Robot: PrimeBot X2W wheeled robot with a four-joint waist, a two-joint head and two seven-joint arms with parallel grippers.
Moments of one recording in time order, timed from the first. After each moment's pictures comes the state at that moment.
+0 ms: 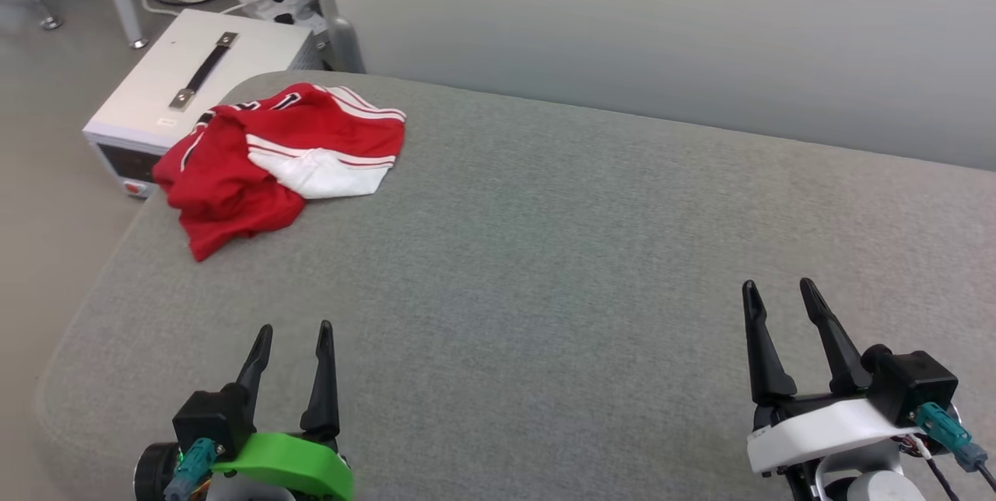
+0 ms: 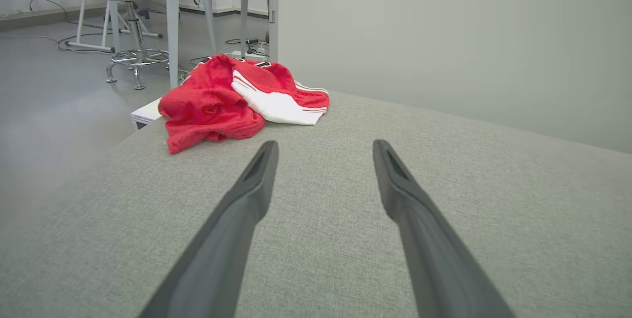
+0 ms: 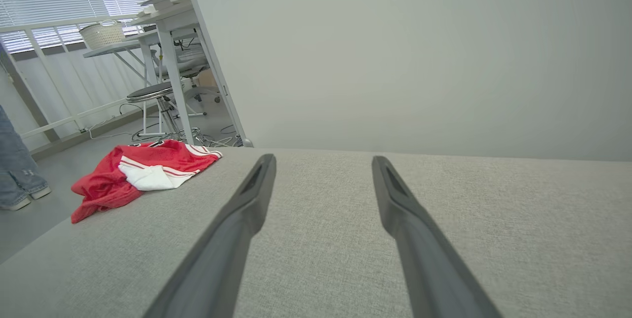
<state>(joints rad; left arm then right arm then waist) 0.04 0.05 0.02 0.15 -0.17 -0.11 -0.24 0.00 -0.05 0.05 0.06 0.23 0.13 -0.24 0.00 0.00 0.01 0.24</state>
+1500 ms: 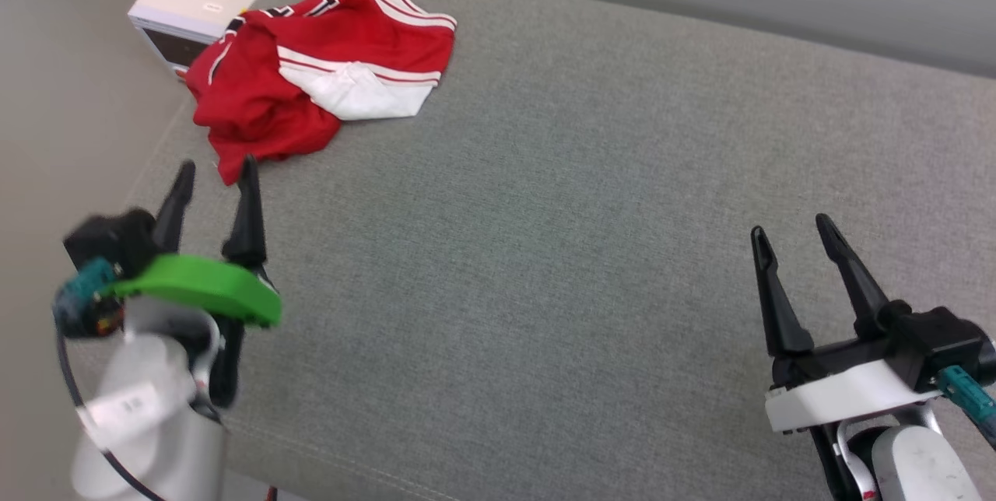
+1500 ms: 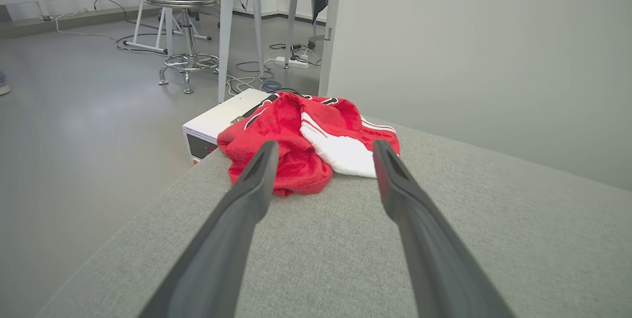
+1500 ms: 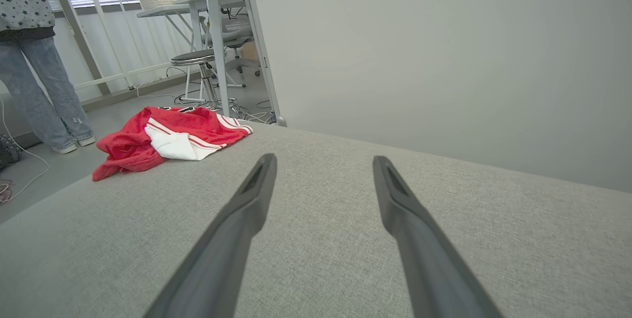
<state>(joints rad) -0.31 0.17 0.06 0.29 -0.33 -0.12 -0.19 -0.06 -0.13 0.10 -0.03 0.16 0.13 -0.25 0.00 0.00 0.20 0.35</state>
